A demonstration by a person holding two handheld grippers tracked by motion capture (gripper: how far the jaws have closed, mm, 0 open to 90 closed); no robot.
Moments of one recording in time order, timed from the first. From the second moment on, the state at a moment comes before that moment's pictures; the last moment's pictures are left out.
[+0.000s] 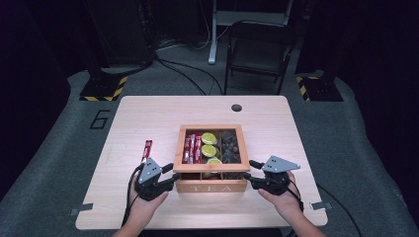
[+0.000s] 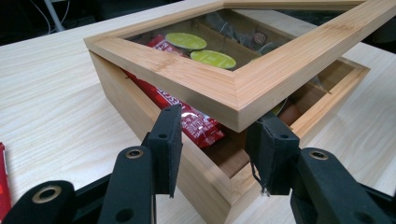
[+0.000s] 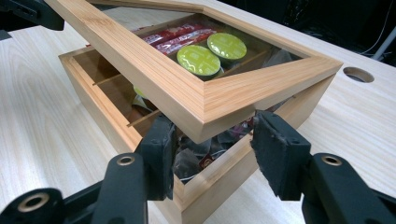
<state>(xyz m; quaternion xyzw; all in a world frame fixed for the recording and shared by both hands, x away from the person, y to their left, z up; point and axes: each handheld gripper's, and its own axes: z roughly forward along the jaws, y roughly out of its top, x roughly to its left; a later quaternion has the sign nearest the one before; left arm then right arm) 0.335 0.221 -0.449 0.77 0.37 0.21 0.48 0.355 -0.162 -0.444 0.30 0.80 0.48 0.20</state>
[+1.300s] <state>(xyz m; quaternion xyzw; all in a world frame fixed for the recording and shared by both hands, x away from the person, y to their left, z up) 0.328 0.223 -0.464 0.78 0.37 0.19 0.47 0.346 -0.161 -0.468 0.30 0.82 0.46 0.16</state>
